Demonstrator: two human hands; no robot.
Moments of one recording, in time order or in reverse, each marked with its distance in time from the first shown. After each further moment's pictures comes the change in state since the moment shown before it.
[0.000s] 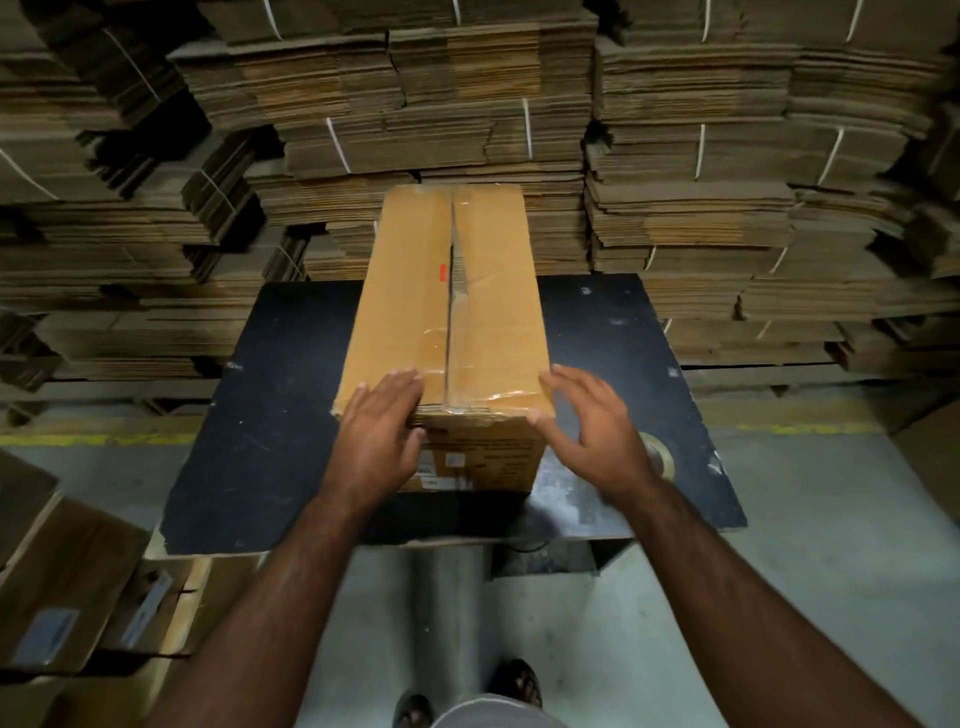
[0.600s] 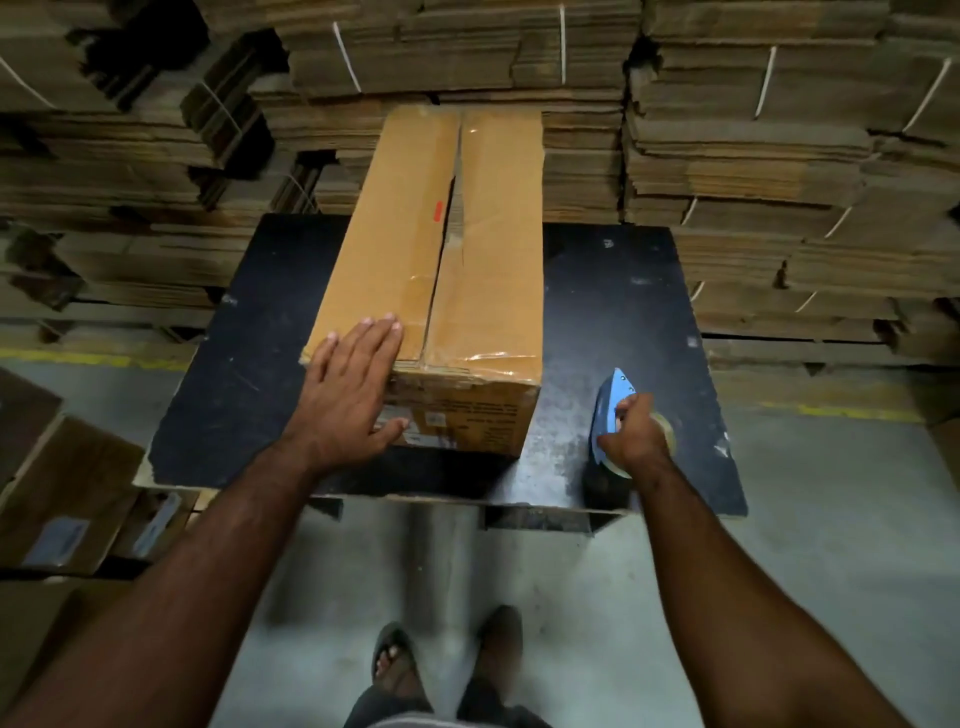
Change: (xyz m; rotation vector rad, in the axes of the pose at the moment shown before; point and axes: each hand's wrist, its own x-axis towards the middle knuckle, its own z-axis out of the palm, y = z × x) left_hand -0.005 -0.009 0.014 0.336 -0.171 0.049; right_hand -0.006 0.146 0.051 0.105 -0.159 0.757
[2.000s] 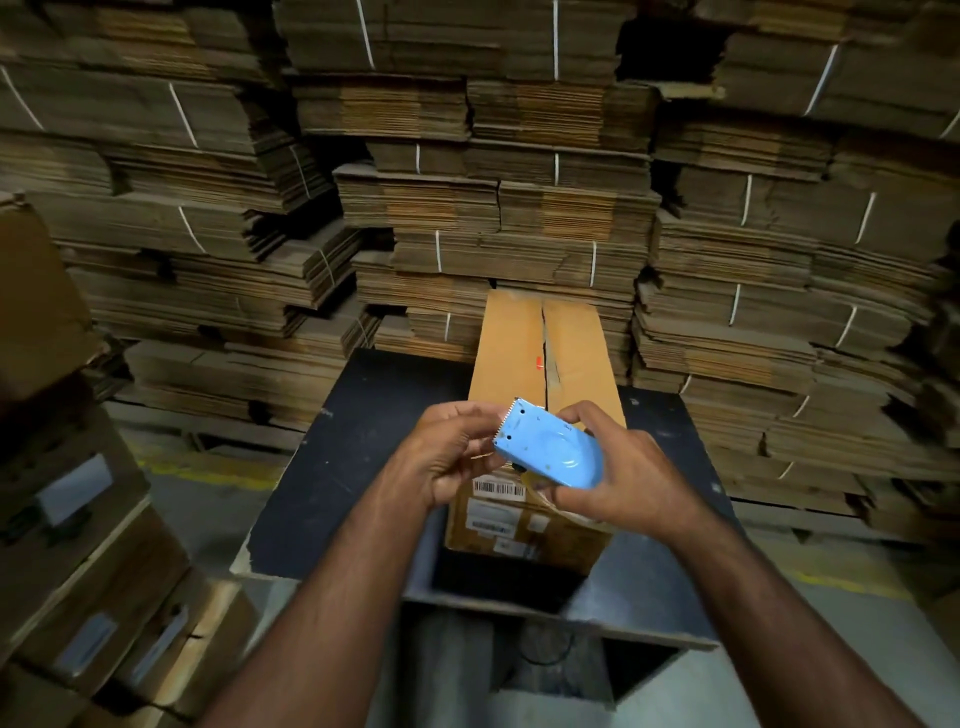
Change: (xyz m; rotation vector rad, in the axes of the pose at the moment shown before) left_hand -0.044 -0.030 -0.160 -1.992 -0.050 -0.623; right_hand -0.251 -0.259 -0.046 -0.351 -0.051 -0.765
